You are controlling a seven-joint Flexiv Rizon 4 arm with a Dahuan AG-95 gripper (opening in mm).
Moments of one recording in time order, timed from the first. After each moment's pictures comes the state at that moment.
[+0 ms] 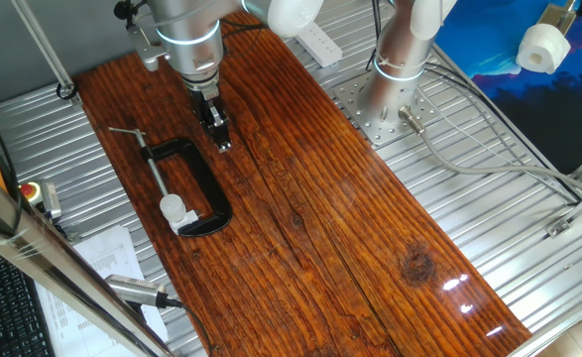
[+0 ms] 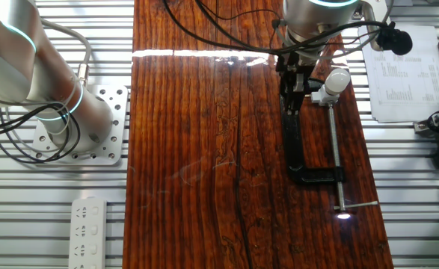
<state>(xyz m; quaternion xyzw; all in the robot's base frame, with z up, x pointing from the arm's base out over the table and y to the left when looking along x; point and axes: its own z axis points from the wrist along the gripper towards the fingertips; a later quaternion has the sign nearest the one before) 0.499 0.000 0.171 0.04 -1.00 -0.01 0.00</state>
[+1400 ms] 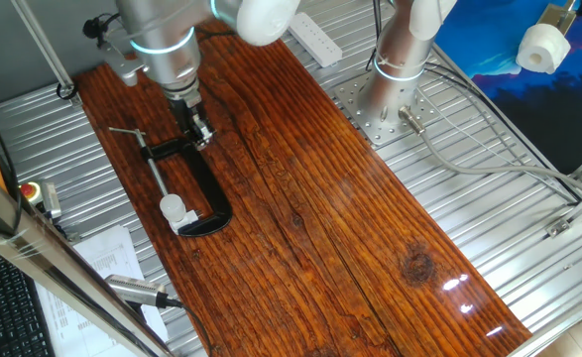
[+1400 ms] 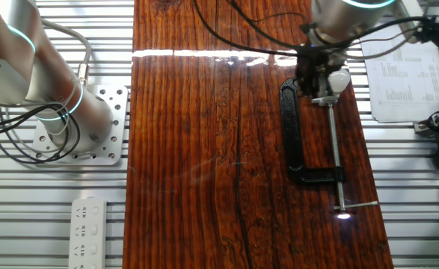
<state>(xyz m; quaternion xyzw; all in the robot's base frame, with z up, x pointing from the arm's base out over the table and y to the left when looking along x) 0.553 0.008 0.166 0.11 -0.99 -0.01 0.01</state>
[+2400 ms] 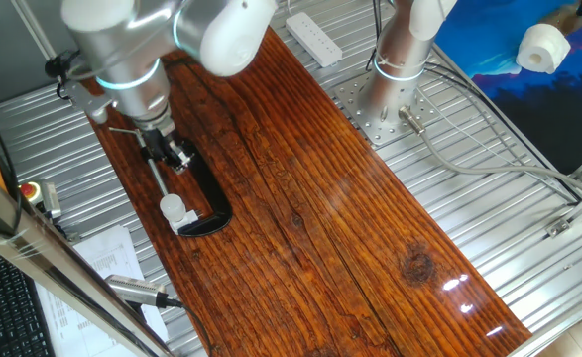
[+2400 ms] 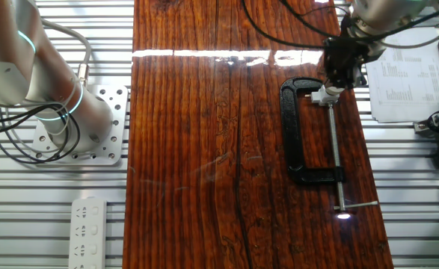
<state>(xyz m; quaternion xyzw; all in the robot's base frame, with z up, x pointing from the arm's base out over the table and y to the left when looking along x) 0.603 0.033 0.150 0.16 -0.99 -0.01 0.03</state>
